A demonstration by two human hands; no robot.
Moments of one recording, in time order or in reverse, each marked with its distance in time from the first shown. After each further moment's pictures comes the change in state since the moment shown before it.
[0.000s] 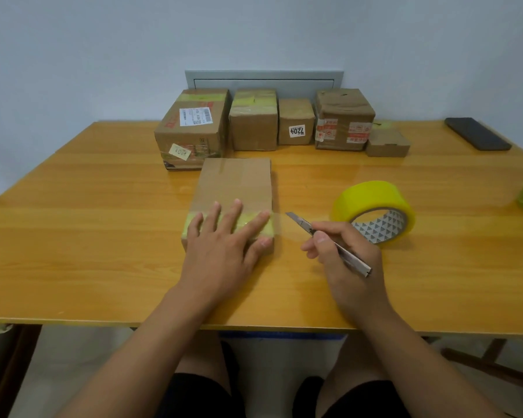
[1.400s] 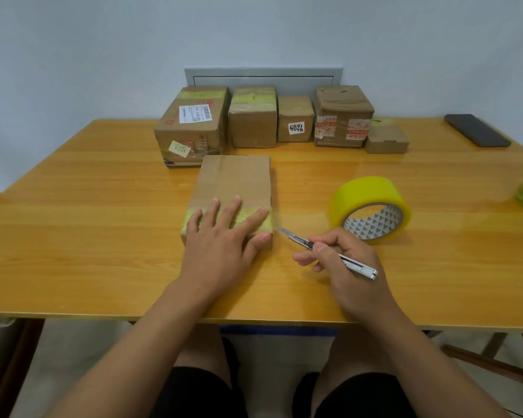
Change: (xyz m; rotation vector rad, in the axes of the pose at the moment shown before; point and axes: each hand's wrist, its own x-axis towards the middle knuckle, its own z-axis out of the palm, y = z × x) left_hand 0.001 -0.001 0.003 0.014 0.017 -0.016; right_hand -0.008 -0.007 -0.012 0.040 -0.192 0.183
